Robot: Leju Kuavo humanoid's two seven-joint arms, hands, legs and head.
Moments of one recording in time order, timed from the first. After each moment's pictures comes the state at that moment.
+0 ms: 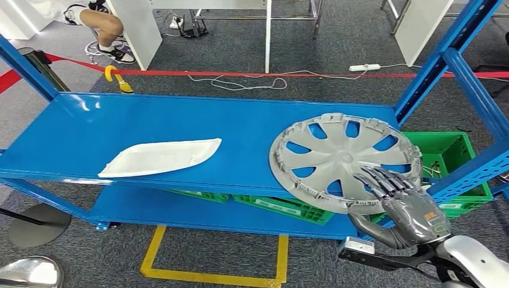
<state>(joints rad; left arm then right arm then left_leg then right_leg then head) 0.00 0.49 -1.53 -1.18 1.49 0.56 -0.57 0.20 -0.62 0.32 -1.94 0.88 -0.18 0.08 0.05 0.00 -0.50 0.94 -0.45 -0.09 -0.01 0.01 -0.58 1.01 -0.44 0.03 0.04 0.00</state>
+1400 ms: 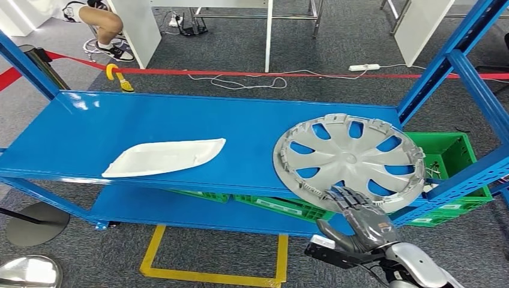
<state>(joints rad) 0.00 0.48 -1.53 -1.17 1.49 0.54 -0.55 0.12 -0.44 0.49 -1.60 0.82 -0.28 0.08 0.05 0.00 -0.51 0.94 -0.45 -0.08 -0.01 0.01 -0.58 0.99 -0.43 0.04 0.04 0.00</state>
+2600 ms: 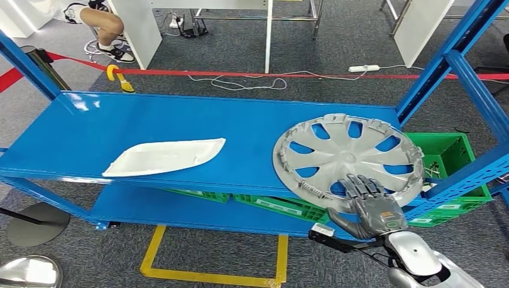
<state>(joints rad) -0.01 0.48 -1.56 -1.16 1.49 0.56 -0.54 0.02 -0.44 0.48 -1.46 1.12 -0.31 0.21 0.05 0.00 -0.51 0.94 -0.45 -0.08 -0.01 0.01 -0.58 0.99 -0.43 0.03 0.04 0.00</state>
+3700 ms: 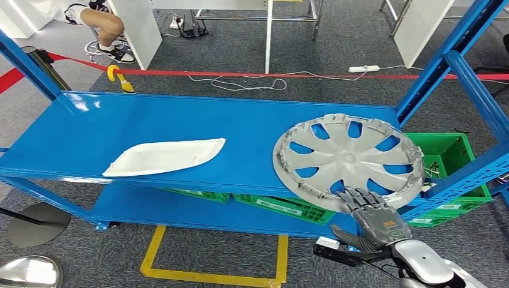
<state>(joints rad) -0.01 0.46 -1.55 -1.12 1.49 0.53 -0.54 0.09 -0.50 0.49 -1.55 1.01 -0.17 0.17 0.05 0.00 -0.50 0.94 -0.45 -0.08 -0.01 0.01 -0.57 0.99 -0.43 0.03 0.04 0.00</state>
